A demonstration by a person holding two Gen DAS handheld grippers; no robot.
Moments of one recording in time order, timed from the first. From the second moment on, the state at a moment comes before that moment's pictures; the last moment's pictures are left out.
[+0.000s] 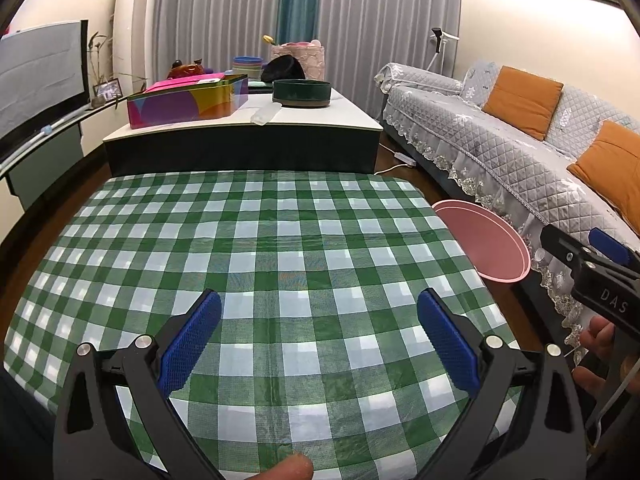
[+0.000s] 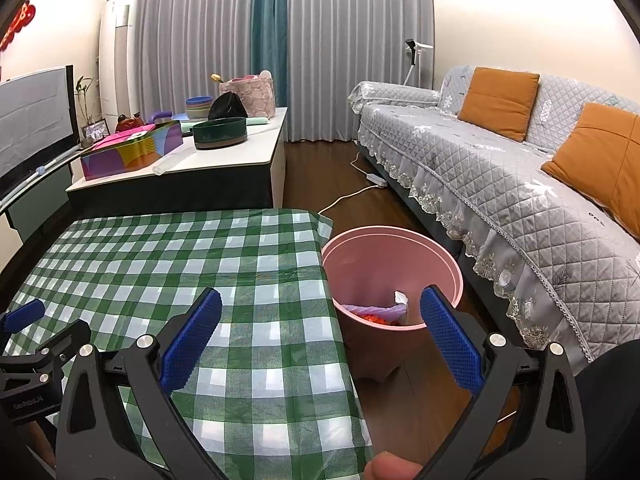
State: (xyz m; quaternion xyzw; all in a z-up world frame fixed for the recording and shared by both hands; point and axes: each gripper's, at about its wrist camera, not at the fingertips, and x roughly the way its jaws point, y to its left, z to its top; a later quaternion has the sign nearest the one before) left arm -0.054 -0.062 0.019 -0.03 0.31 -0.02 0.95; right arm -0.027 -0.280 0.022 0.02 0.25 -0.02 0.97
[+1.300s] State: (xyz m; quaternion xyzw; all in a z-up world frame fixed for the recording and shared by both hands) left arm -0.055 -0.062 0.019 -0.03 0.31 -0.02 0.95; right arm -0.025 -0.274 0.023 0.02 0.25 -0.02 0.97
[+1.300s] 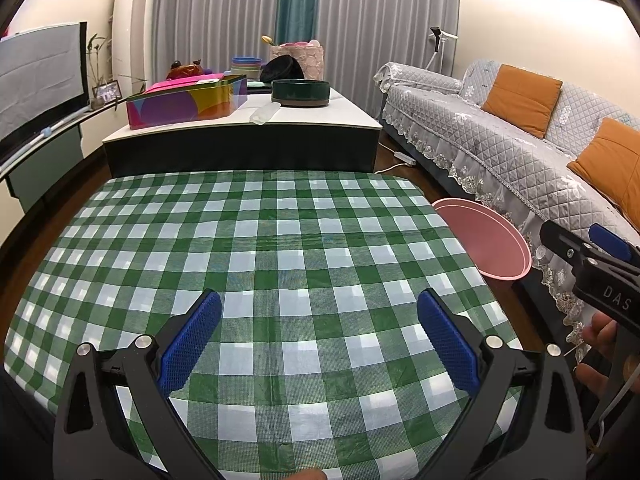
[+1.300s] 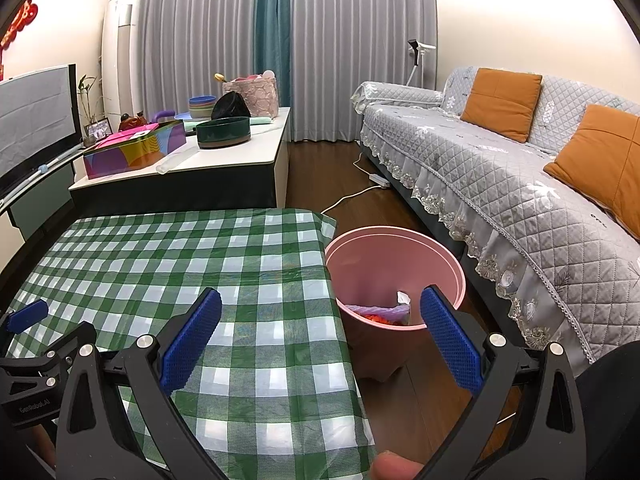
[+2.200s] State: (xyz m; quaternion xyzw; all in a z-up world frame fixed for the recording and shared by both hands) left arm -0.053 -0.063 0.018 -0.03 0.31 -0.01 0.95; right arm -0.025 -0.266 0.024 0.02 0.25 -0.02 0.97
